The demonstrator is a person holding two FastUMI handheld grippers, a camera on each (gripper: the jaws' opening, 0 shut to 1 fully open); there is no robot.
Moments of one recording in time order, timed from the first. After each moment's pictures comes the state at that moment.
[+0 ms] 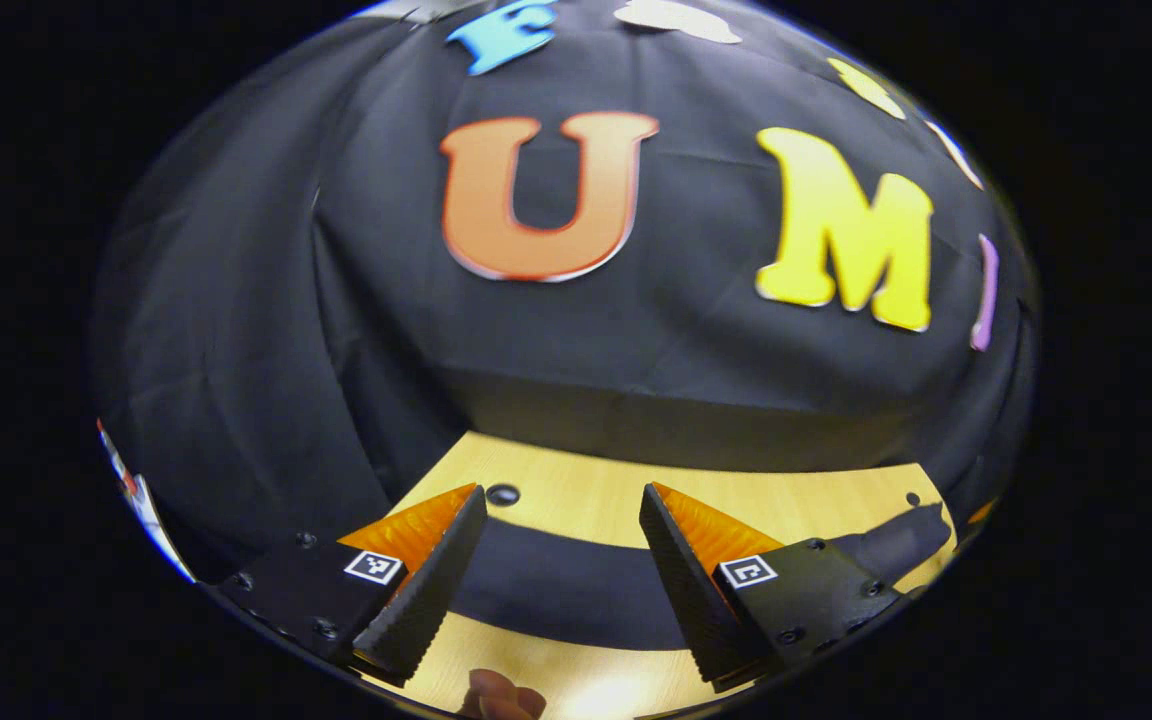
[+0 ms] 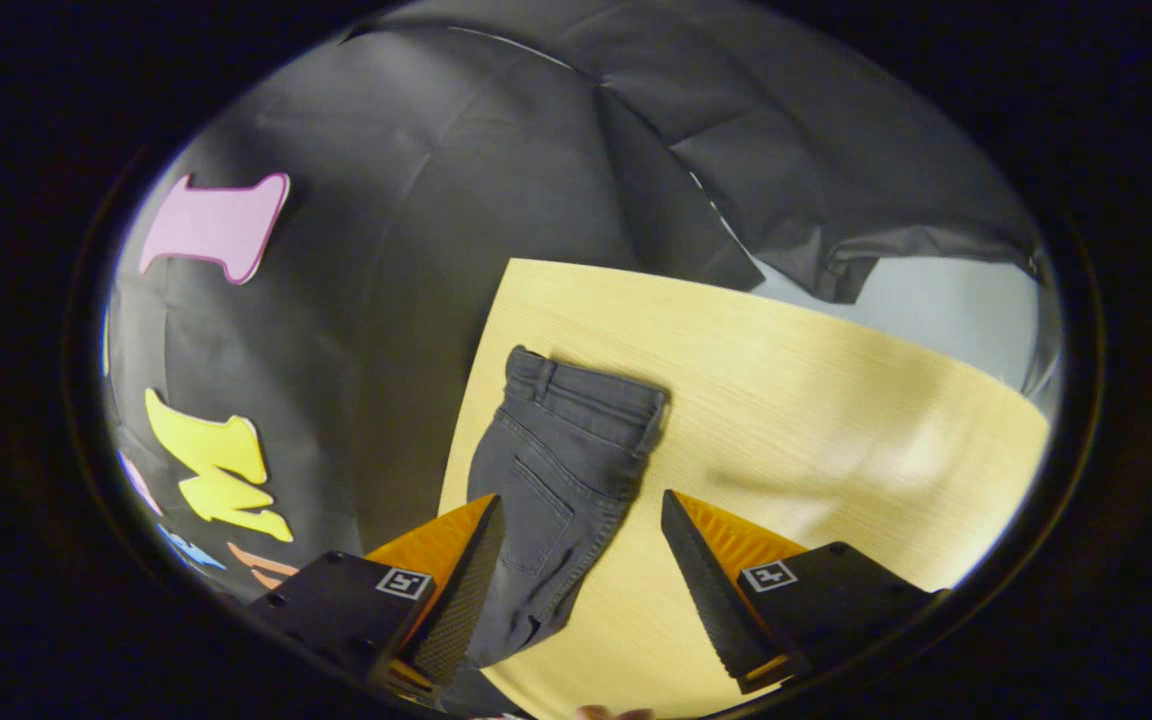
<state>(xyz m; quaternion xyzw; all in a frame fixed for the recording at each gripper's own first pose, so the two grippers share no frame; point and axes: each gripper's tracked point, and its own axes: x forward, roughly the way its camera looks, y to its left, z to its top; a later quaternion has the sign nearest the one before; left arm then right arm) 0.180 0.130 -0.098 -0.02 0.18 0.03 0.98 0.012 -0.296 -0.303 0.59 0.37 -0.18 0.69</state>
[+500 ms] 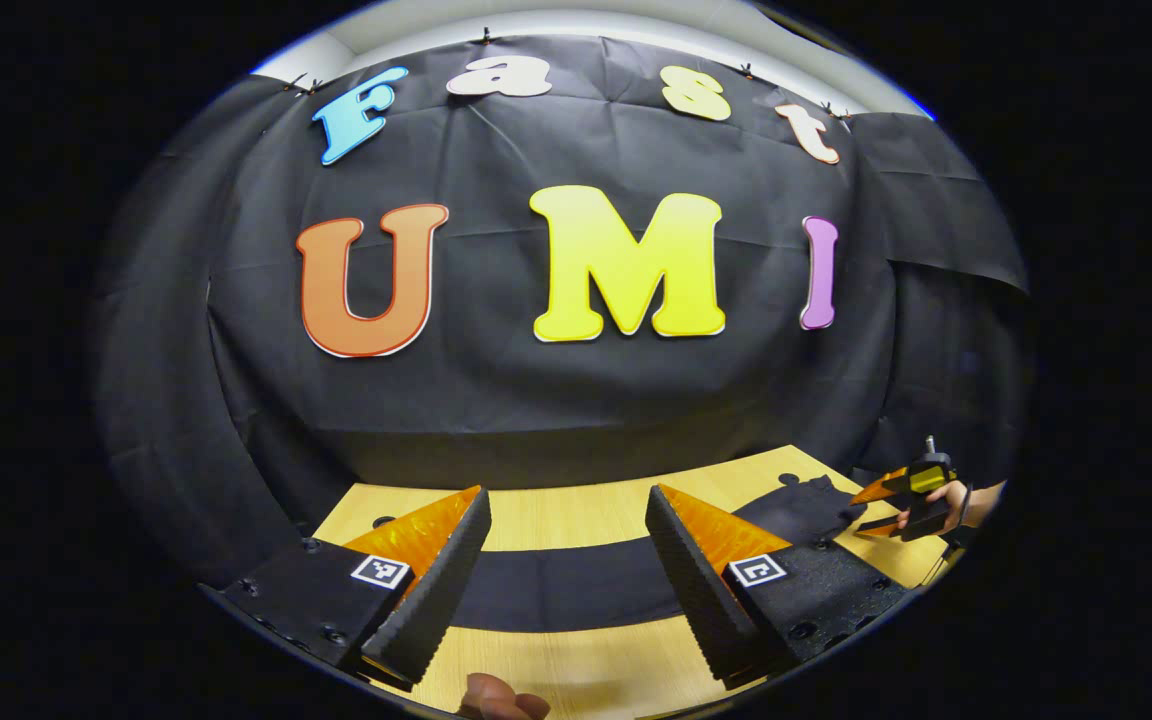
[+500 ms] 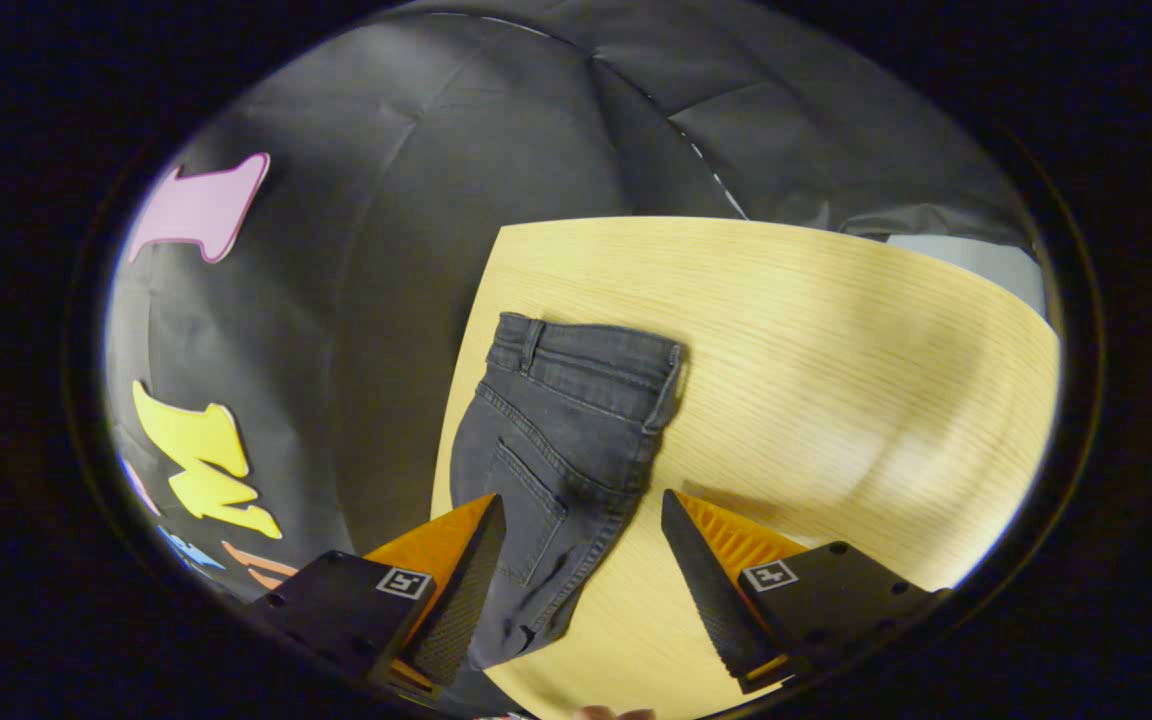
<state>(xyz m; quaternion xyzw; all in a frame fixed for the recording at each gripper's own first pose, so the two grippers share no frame) 0.120 0.039 -0.002 0.01 0.13 -0.12 0.99 0.053 -0.263 -0.345 0.58 0.39 -0.16 0.70</state>
